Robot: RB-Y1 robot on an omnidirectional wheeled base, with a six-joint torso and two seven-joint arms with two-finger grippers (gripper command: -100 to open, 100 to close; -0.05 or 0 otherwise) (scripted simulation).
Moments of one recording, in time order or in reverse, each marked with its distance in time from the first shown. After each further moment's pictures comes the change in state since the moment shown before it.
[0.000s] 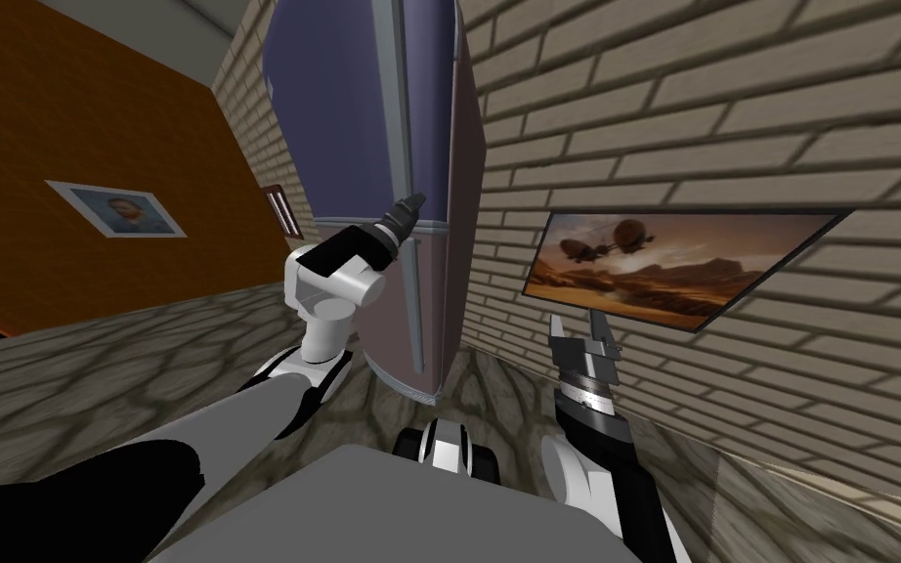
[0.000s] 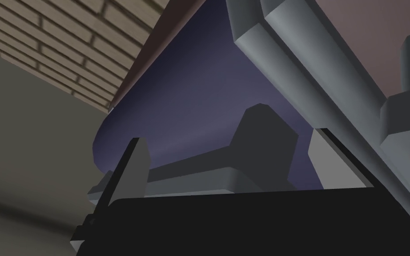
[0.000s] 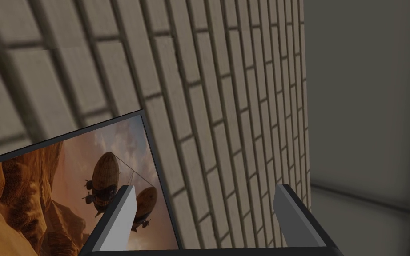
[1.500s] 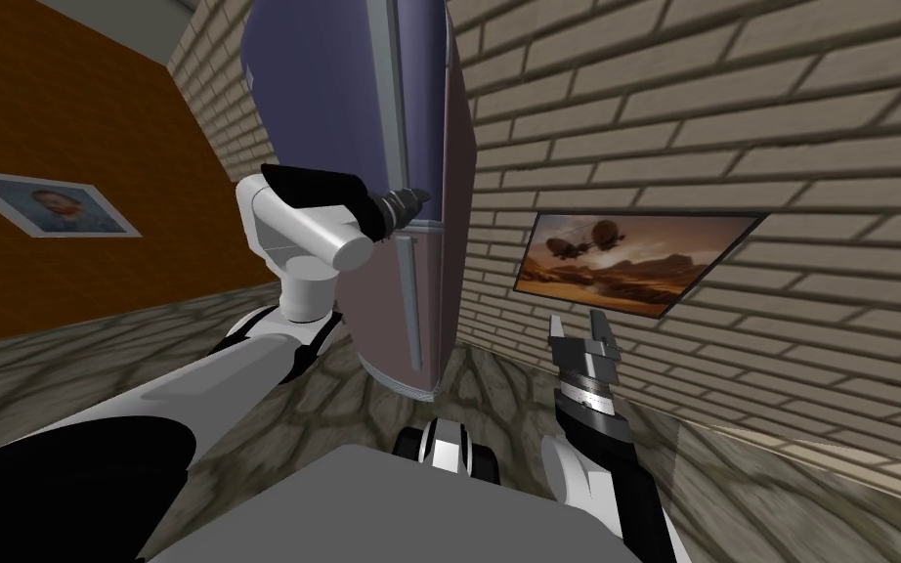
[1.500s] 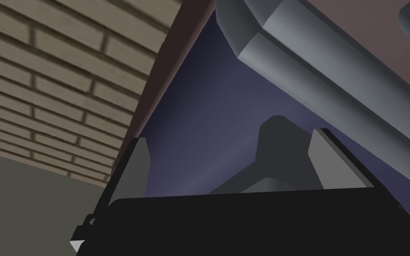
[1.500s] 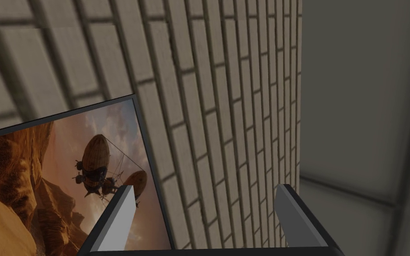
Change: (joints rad) left arm -0.287 0.233 -0.034 0.093 0.264 0.399 -0.082; right arm 0.000 0.000 0.000 0.000 0.000 0.000 0.000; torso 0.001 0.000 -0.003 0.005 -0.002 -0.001
